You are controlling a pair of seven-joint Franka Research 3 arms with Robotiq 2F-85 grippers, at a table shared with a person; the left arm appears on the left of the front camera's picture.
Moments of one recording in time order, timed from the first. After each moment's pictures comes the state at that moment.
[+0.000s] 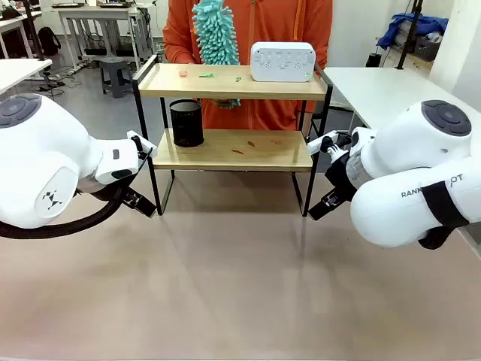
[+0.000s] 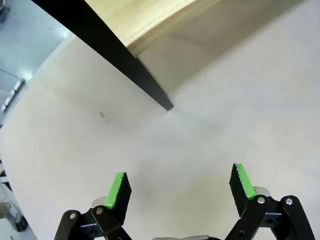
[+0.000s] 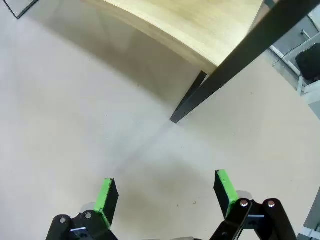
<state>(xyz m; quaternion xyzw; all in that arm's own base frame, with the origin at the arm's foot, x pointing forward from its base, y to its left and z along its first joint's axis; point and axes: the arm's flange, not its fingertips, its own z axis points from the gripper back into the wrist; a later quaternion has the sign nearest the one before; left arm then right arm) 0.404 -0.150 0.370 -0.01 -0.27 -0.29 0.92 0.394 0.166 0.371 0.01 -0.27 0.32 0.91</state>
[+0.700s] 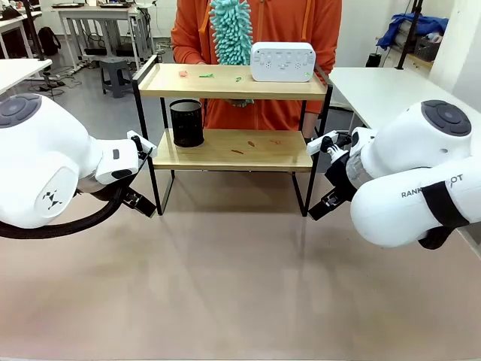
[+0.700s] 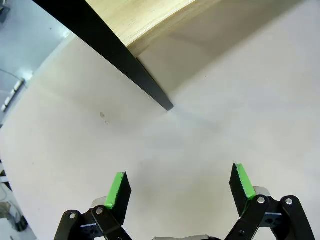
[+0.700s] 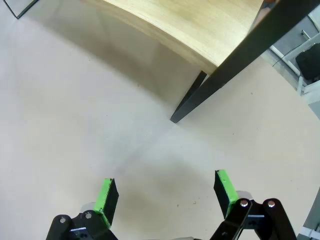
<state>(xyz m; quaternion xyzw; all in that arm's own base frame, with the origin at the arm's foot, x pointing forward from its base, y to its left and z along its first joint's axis) 0.404 -0.150 0.370 -0.01 -0.27 -0.29 0.92 0.394 0.166 0.371 0.01 -0.27 0.32 0.91</state>
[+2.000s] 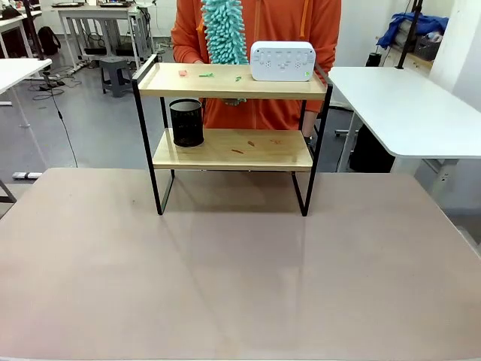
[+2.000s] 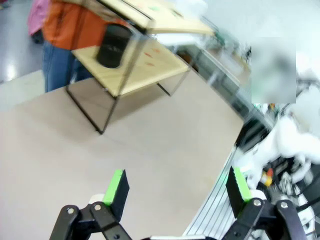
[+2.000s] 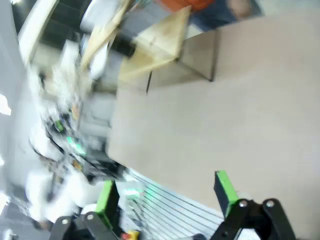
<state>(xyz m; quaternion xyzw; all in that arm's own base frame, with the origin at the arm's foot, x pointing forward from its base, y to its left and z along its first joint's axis) 0.277 0.173 0.485 -0.48 -0.40 -0.16 0.77 0.227 -0.175 0.508 0.47 -0.26 -0.03 0.85</state>
